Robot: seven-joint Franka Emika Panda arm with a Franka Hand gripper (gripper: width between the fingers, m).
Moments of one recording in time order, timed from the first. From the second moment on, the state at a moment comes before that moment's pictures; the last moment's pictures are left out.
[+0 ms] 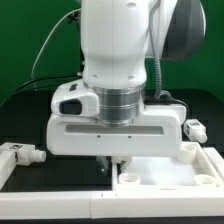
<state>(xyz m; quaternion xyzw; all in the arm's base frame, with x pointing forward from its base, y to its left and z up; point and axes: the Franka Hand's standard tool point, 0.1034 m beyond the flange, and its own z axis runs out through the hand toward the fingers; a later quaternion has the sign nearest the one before) 0.595 -0.021 0.013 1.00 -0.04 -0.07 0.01</state>
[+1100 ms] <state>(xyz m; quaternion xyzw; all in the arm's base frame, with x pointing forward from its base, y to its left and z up) 0.560 0.005 0.070 1.00 -0.03 -0.09 0.01</state>
